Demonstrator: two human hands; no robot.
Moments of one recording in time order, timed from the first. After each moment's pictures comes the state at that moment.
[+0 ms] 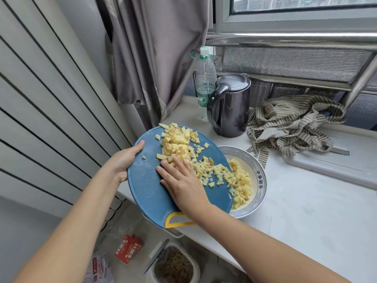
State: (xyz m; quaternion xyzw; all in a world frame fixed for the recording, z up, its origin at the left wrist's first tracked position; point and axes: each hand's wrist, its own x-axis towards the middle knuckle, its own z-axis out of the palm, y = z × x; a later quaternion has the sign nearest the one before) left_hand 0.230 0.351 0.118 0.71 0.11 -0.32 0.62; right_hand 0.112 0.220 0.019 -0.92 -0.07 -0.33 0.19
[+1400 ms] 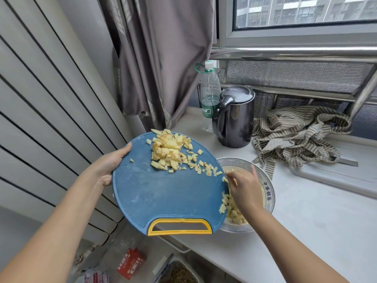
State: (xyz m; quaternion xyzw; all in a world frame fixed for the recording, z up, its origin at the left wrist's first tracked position) left_hand 0.259 0.384 0.148 0.70 0.12 -0.33 0.62; right_hand 0.091 0.109 -0.001 -0.90 0.20 -0.30 0.25
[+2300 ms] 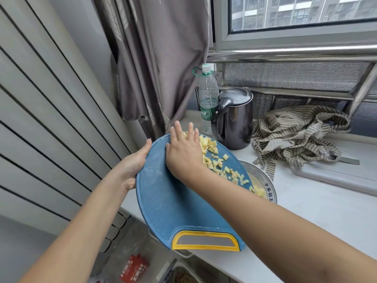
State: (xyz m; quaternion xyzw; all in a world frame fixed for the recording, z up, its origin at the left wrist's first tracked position) left_hand 0.223 0.329 0.157 0.68 0.02 -0.37 0.63; right_hand 0.187 0.203 0.132 -0.98 0.10 -0.08 0.13
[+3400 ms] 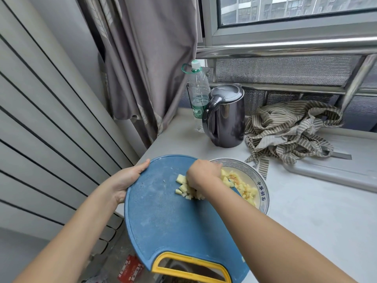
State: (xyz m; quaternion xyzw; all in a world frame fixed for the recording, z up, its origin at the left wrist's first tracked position) left_hand 0.228 0.332 0.130 0.70 0.13 -0.41 0.57; right_hand 0.169 0.154 0.080 -0.94 0.26 0.16 0.18
